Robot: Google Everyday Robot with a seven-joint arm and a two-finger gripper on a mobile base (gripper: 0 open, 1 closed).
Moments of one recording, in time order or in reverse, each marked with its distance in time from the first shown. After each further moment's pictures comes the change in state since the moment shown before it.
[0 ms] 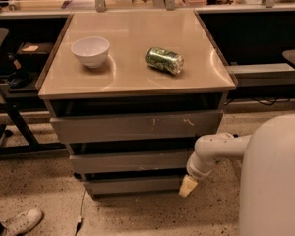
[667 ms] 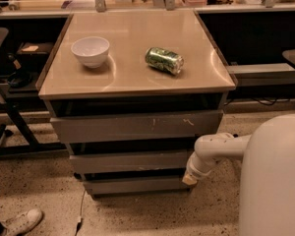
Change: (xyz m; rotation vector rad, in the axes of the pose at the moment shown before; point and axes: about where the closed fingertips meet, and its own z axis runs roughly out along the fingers) arm 0.000 0.000 0.000 0.000 0.000 0.000
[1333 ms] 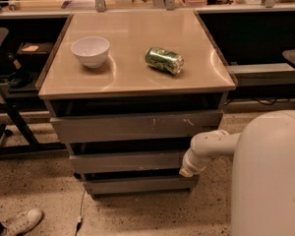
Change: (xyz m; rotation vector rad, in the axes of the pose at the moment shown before) arm -0.022 -0.019 0.006 0.054 -0.028 -0.016
